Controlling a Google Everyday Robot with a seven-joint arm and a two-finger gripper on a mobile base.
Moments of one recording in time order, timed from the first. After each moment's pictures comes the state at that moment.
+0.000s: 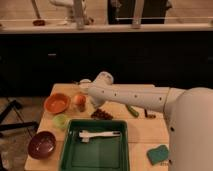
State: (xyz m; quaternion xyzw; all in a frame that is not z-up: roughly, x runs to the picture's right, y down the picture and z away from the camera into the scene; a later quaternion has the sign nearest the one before) arm -0.049 0.102 0.846 -0.24 0.02 0.37 0.90
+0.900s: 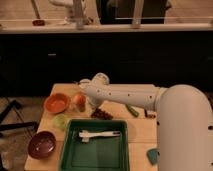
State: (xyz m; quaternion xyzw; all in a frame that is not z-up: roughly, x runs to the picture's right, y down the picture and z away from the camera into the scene) arm -0.061 0.118 0.878 -0.27 0.04 0.36 0.89
